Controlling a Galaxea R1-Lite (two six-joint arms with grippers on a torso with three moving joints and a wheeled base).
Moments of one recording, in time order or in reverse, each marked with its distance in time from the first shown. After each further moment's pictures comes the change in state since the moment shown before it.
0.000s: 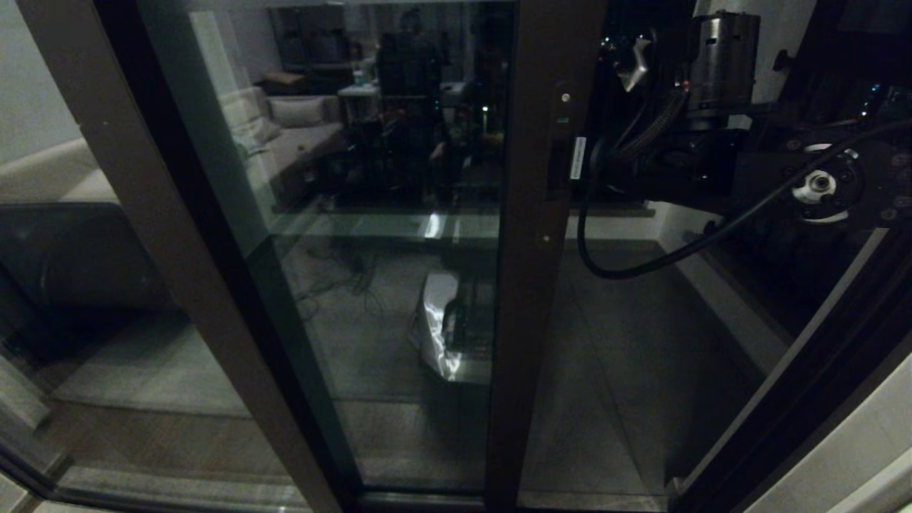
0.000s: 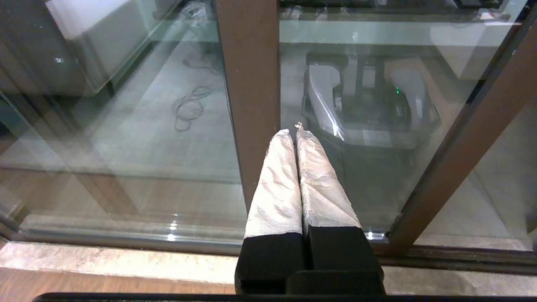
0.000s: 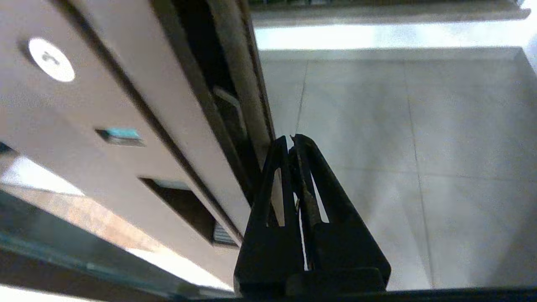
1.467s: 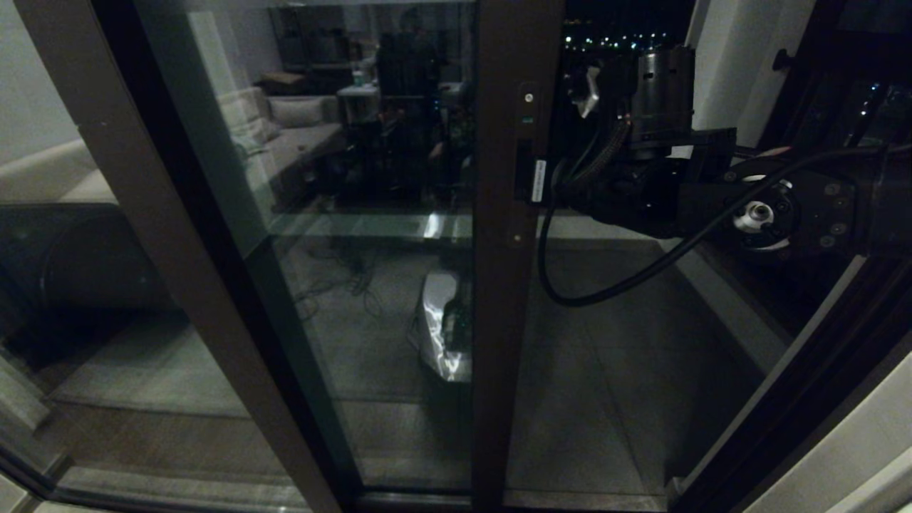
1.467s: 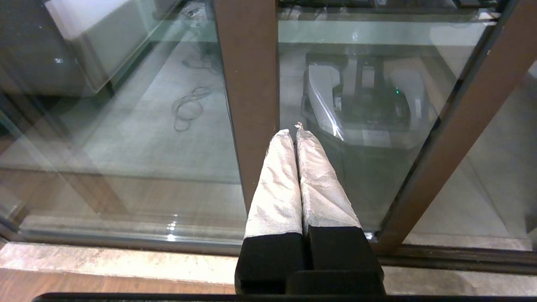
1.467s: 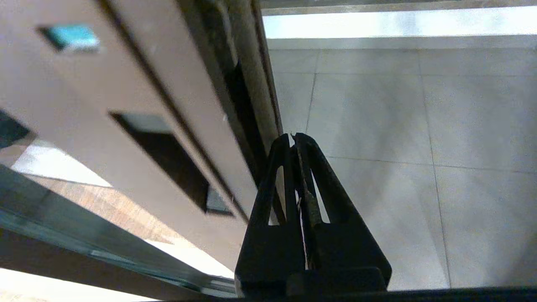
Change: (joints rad) left arm -0.001 0.000 0.000 0.000 0.000 0.000; right arm 0.105 0.056 -0.002 -0.019 -0.048 0.028
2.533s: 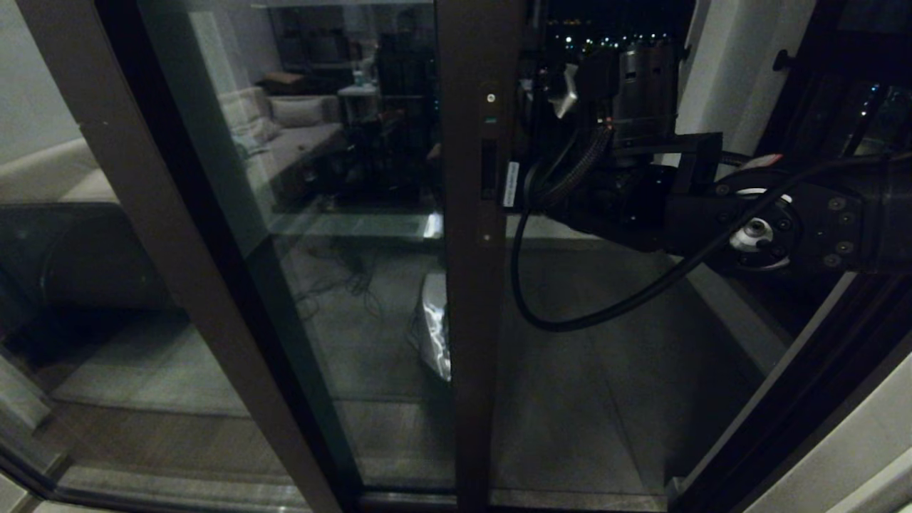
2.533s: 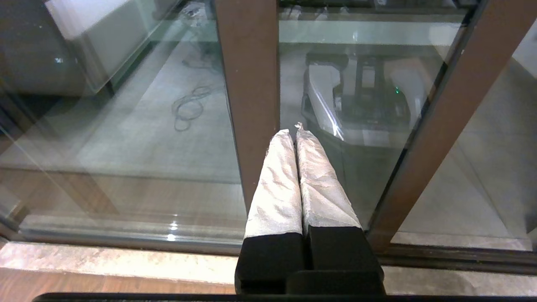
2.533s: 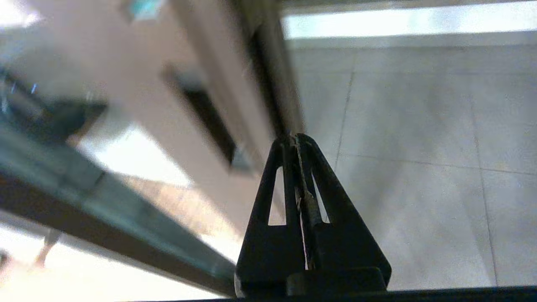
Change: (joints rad) left arm 0.000 0.000 0.000 0.000 0.000 0.000; right arm 0.060 -0.021 0.028 -0.026 0.010 0.049
